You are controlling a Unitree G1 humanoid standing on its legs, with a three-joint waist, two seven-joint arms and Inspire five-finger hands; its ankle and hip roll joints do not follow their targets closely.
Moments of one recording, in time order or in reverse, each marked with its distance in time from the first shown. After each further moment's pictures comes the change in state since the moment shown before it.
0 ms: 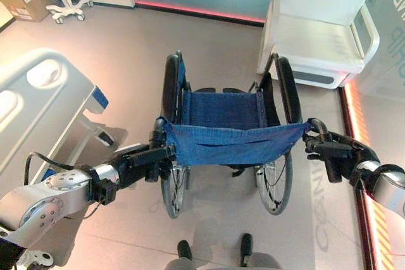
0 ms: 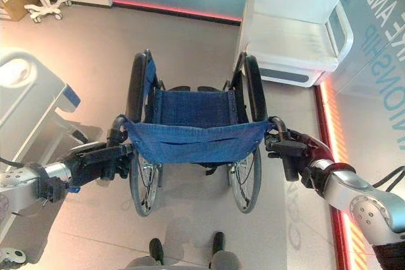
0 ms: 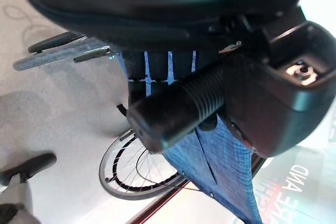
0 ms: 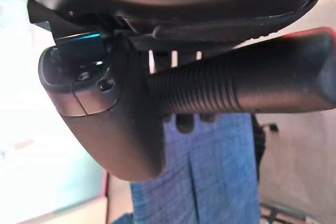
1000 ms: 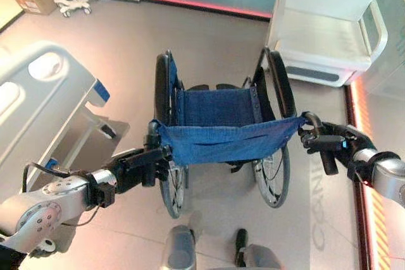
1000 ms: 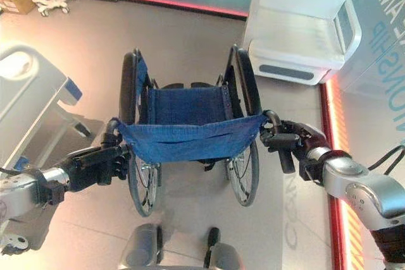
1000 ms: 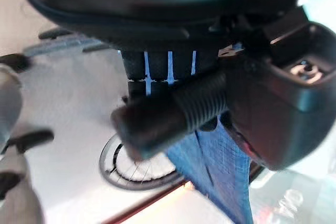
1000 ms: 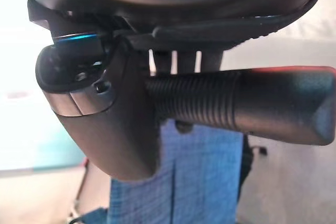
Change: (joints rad) left arm 0.080 -0.077 0.070 -0.006 -0.078 0.026 0.019; right arm -0.170 -0.104 0.092 0.040 -0.200 0.053 0.147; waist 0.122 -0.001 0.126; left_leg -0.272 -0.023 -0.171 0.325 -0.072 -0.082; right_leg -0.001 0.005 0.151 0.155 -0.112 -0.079
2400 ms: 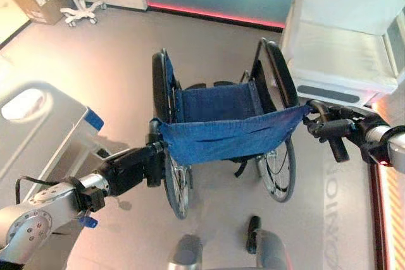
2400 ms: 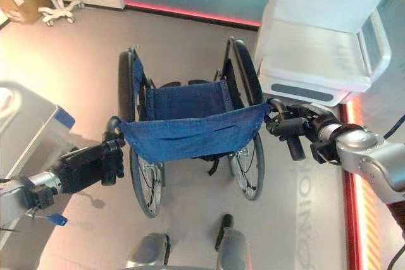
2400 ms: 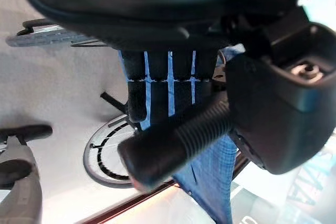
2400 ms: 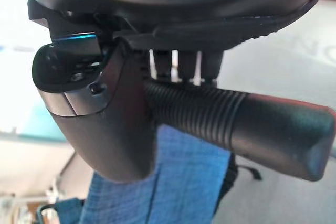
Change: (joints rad) left arm 0.104 -0.078 0.191 0.019 0.006 0.000 -0.085; right arm -0.237 -0.159 0.135 0.049 -0.071 0.100 0.158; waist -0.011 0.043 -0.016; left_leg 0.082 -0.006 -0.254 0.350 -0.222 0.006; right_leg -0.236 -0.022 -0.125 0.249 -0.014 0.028
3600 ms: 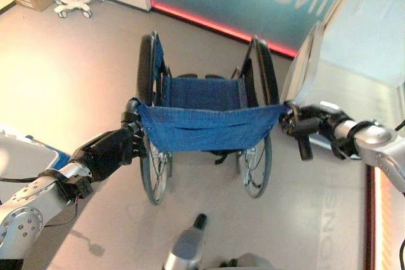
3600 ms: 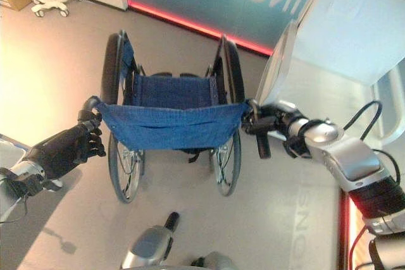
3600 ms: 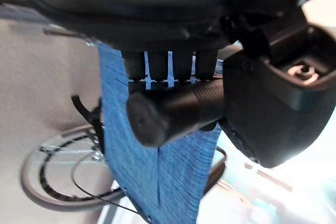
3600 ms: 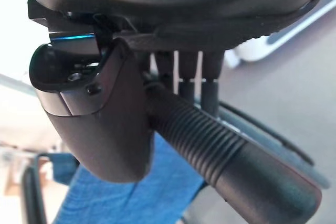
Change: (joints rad) left arm -0.095 -0.125 0.120 0.138 0.074 -0.038 0.027; right arm -0.205 0.155 0.173 0.005 -0.237 -0.045 0.078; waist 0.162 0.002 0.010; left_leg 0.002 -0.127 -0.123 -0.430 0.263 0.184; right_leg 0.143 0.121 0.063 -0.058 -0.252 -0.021
